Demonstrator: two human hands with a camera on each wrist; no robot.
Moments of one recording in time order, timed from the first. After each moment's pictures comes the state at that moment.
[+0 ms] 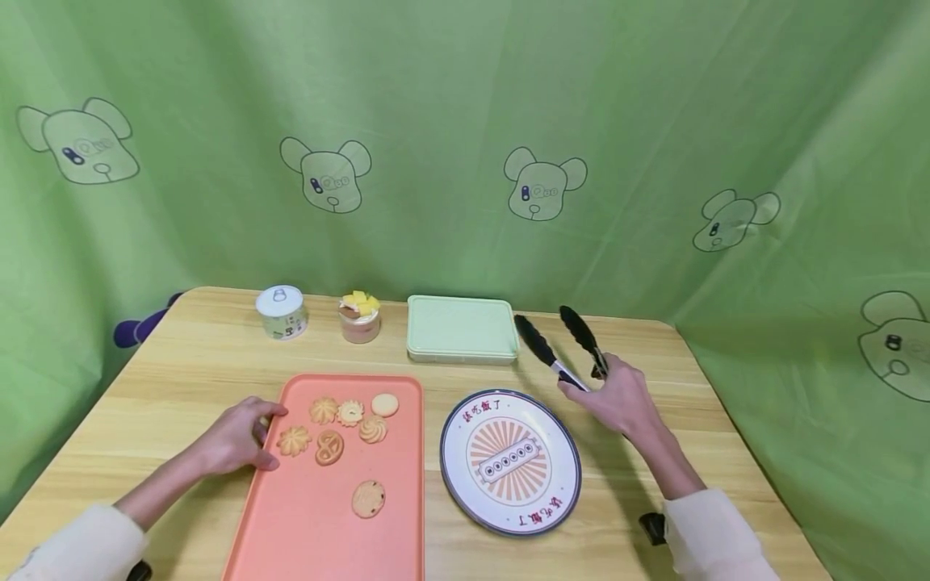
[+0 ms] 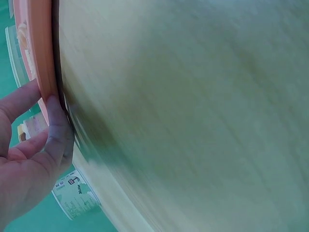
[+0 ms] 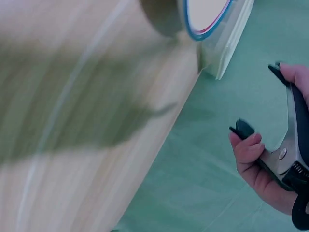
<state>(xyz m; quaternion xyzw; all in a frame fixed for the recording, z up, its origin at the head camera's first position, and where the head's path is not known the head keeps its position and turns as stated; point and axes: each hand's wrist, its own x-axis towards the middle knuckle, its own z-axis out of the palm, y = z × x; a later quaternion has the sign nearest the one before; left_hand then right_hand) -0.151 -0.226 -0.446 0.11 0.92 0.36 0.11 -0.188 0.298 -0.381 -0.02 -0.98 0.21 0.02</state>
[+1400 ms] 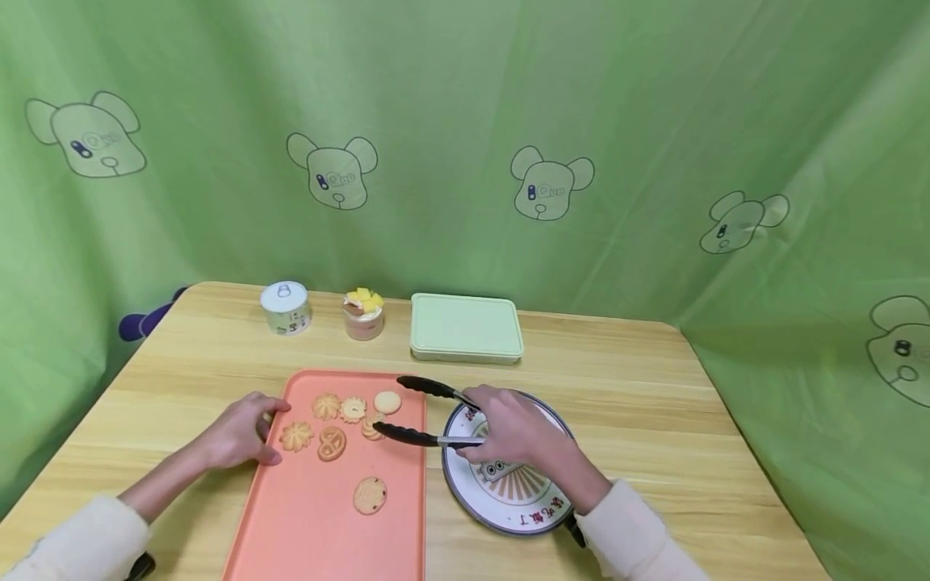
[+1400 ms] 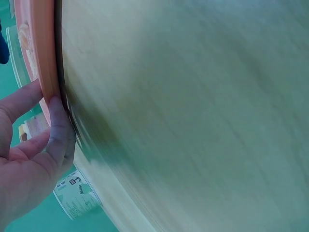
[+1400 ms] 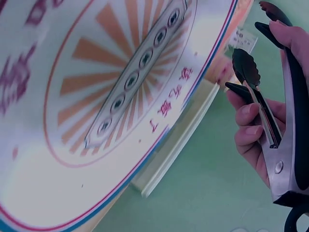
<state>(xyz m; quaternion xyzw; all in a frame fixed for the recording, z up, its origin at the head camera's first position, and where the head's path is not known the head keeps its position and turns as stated) -0.152 -0.226 -0.447 0.10 0.92 0.36 0.12 -0.164 0.165 -0.393 0.29 -0.95 0.11 -0.03</state>
